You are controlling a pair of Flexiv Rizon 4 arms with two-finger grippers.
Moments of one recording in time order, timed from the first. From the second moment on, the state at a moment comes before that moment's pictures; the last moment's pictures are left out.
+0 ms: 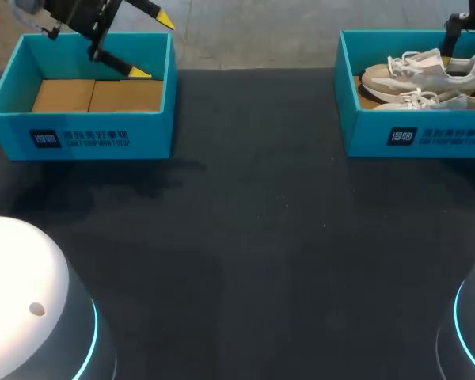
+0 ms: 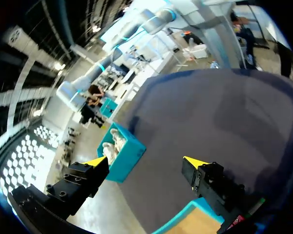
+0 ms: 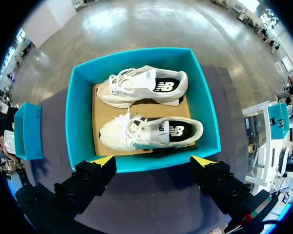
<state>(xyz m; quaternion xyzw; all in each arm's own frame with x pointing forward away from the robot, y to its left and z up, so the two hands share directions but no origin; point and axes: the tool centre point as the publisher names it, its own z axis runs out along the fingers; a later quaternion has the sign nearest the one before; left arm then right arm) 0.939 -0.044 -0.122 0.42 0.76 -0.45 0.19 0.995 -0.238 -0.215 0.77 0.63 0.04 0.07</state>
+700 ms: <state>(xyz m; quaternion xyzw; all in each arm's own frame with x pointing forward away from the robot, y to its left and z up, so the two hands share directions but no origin) 0.941 -0.030 -0.151 0.12 0.91 -0.38 0.15 0.995 -0.238 -0.215 0.77 0.63 0.04 0.07</state>
